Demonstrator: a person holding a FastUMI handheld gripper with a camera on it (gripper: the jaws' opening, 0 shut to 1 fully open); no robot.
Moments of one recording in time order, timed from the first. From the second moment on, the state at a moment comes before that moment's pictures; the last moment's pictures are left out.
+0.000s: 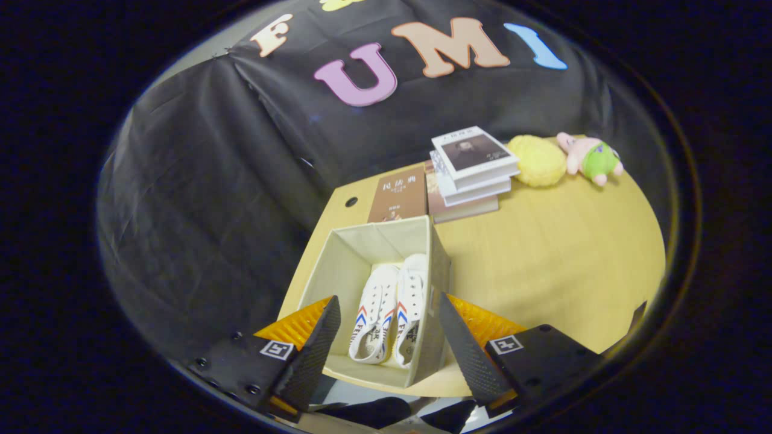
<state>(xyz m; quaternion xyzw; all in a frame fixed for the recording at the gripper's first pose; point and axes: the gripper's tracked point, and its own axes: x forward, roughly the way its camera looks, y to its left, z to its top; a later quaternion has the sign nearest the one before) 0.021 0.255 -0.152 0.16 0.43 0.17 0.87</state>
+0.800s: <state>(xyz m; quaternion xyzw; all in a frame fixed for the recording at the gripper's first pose) -0.005 0.045 -0.020 0.11 0.14 0.03 0.98</state>
